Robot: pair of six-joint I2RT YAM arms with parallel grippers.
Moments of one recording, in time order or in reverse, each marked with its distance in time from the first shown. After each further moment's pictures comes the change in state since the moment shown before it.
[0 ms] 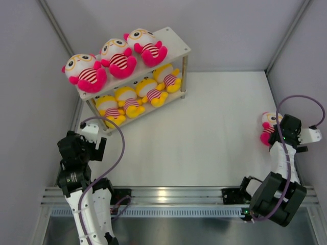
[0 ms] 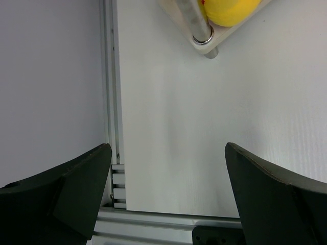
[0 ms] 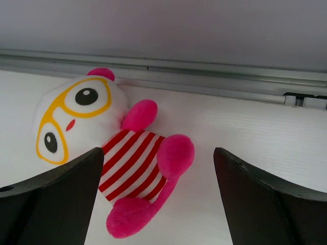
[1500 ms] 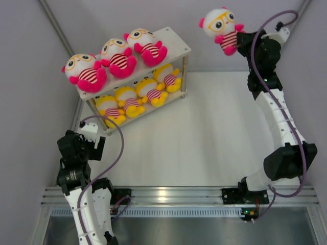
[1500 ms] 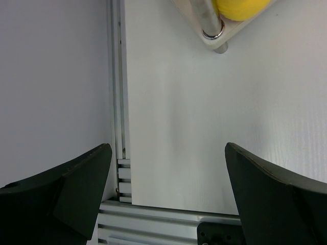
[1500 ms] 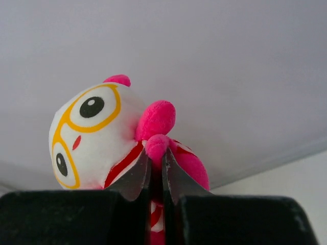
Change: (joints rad) left arm -0.002 0.022 0.010 0.000 -0.040 0.006; right arm 0.575 0.422 0.900 0.328 -0.339 -0.085
